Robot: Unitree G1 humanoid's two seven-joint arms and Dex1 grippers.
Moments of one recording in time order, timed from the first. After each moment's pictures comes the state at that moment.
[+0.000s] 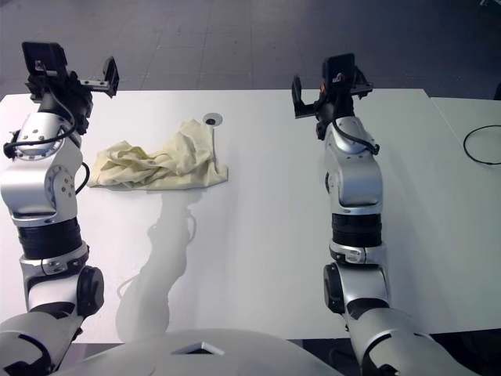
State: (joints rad) left arm -0.55 0.37 0.21 -0.20 -0.12 0.64 -0.03; right arm -0.61 -0.23 -0.08 -0.05 0.02 0.59 0.05
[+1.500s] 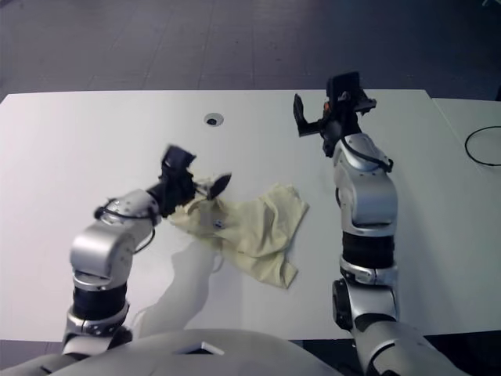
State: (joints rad) left arm -0.27 0.07 0.01 -0.60 -0.23 1.04 -0.36; right arm -0.41 -0.29 -0.09 -0.35 0.16 0.80 0.22
